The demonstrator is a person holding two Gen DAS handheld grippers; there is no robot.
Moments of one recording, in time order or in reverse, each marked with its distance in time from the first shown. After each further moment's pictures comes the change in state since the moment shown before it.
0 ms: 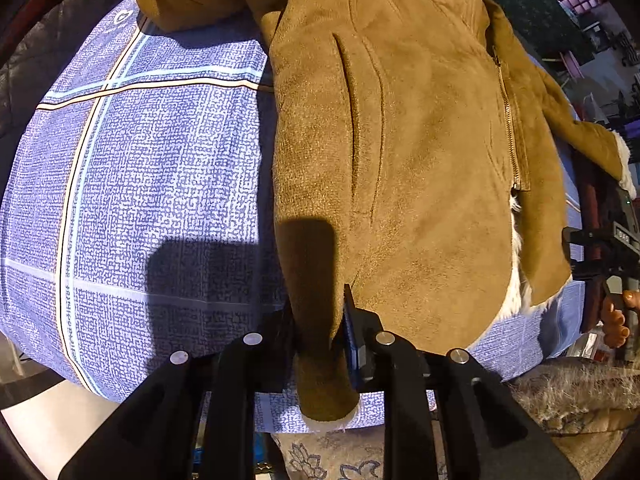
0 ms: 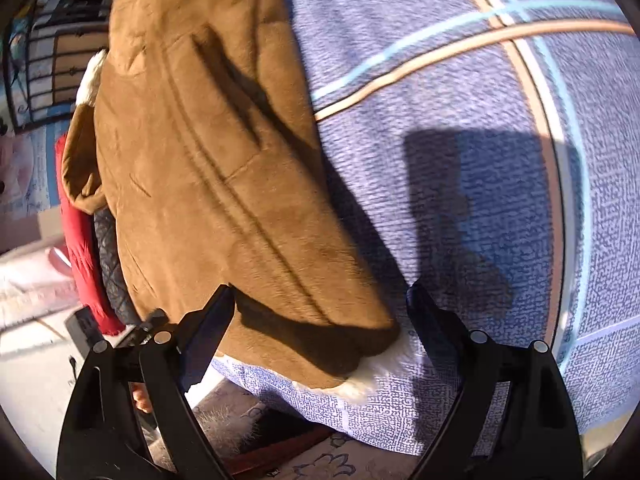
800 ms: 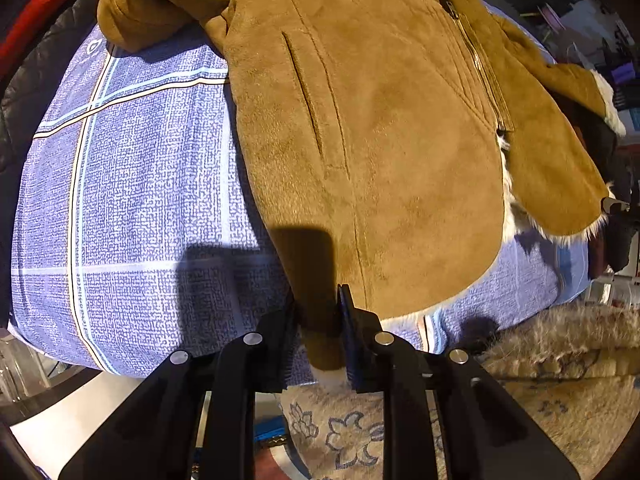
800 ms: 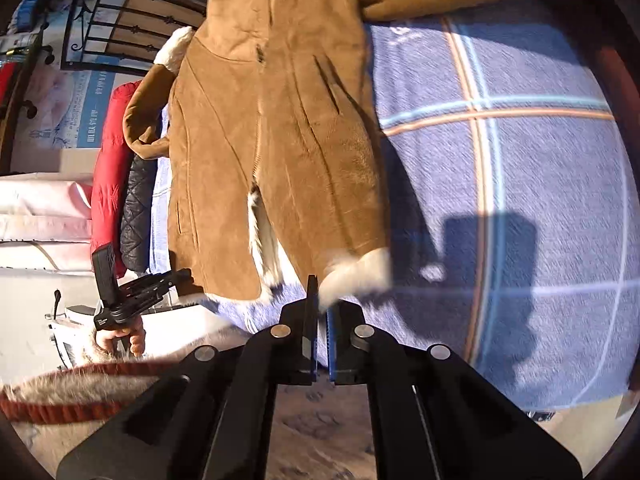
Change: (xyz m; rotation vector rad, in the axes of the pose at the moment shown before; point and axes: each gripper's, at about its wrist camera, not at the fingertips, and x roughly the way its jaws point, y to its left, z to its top) left arm -0.021 -0.034 -0.036 0.154 0.062 0.043; right arm -0.116 0.002 -0.051 -0.244 -0.058 -0.024
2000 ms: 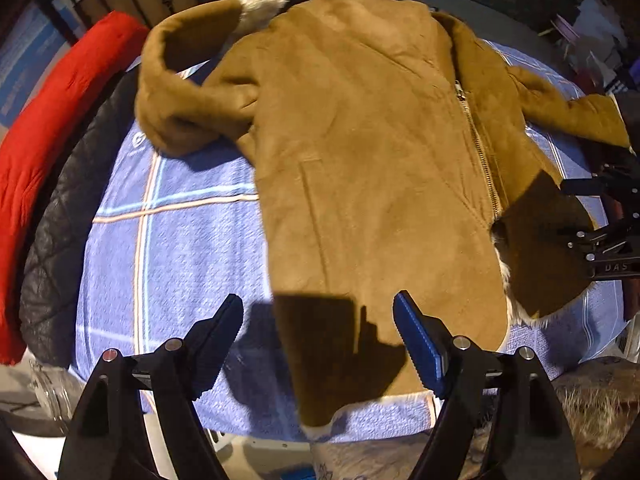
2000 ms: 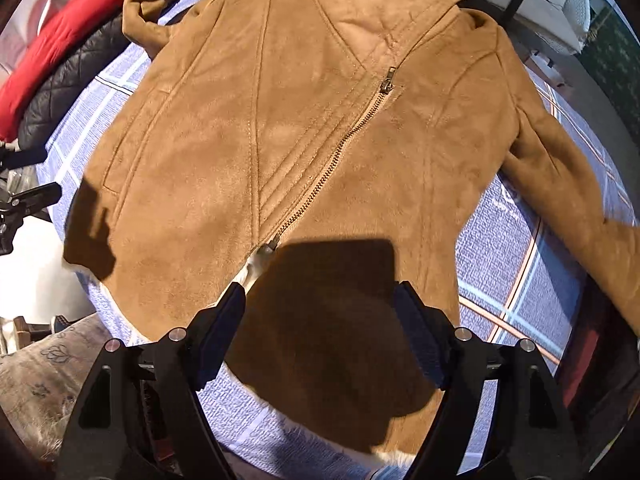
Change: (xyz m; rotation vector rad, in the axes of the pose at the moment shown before) left arm -0.033 -0.041 0.055 0.043 -0.214 0.207; right arm 0.120 0.144 0.052 -0.658 -0.009 -0.513
